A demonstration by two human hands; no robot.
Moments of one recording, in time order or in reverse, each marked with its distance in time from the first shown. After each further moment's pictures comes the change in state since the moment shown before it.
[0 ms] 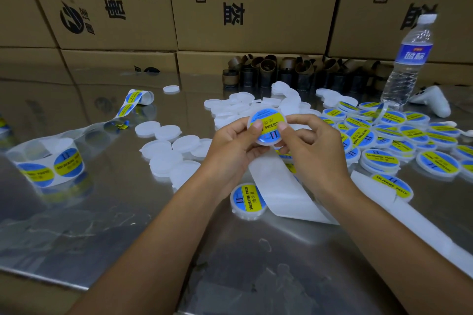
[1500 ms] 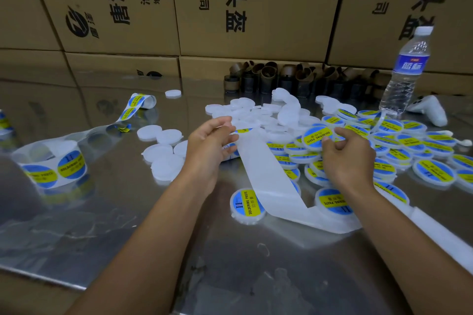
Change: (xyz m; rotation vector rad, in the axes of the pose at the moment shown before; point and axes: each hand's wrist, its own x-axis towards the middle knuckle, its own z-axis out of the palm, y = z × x) left_hand 0.007 0.011 -0.023 0.086 0.419 0.029; right_hand 0.034 0.034 -0.046 -0.517 0.232 0.079
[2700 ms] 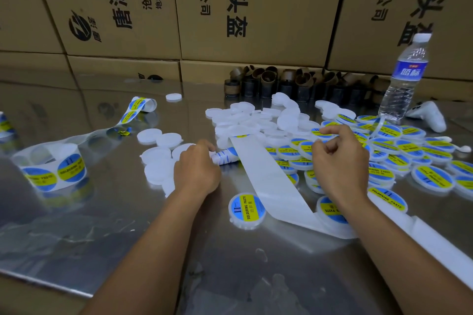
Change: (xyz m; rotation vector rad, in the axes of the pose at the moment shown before) left_hand 0.010 -0.019 -0.026 1.225 0.102 0.161; right_hand -0.011 -0.011 0.003 0.019 0.067 -0.150
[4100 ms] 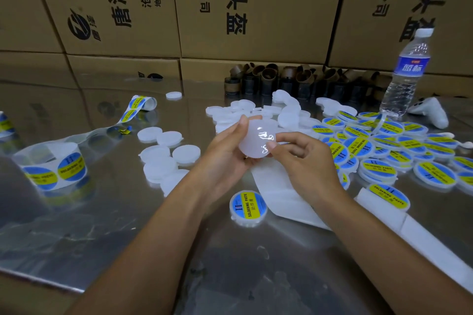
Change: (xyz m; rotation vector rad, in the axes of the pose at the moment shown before) left_hand -0.014 0.040 -0.003 -1.477 -0.608 0.058; right_hand -0.026 -0.030 0.016 0.556 -0.397 0.107
